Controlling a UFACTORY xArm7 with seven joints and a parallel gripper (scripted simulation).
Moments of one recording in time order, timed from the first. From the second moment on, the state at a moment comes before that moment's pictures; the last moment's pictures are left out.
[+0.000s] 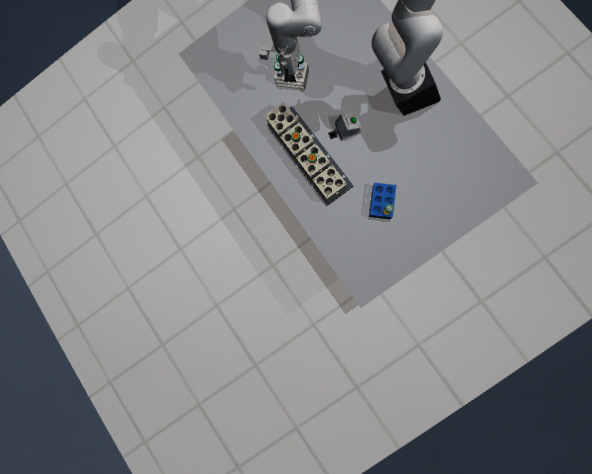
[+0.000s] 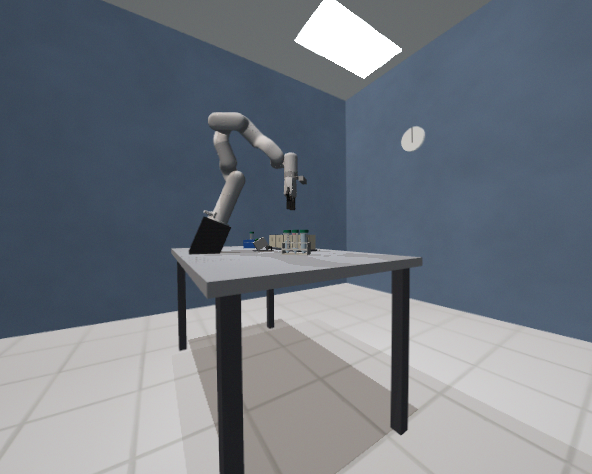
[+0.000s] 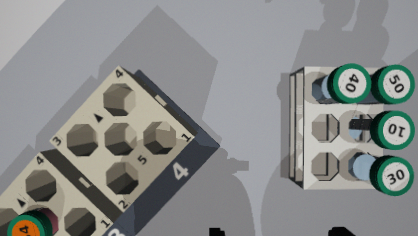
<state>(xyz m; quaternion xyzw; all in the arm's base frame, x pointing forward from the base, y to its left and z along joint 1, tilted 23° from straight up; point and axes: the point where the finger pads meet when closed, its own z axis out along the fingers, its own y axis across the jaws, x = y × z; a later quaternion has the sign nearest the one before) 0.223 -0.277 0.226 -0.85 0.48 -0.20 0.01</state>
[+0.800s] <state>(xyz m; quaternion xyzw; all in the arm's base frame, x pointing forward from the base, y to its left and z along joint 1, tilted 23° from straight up) 0.162 -0.365 0.221 -0.85 0.48 -0.20 0.01</state>
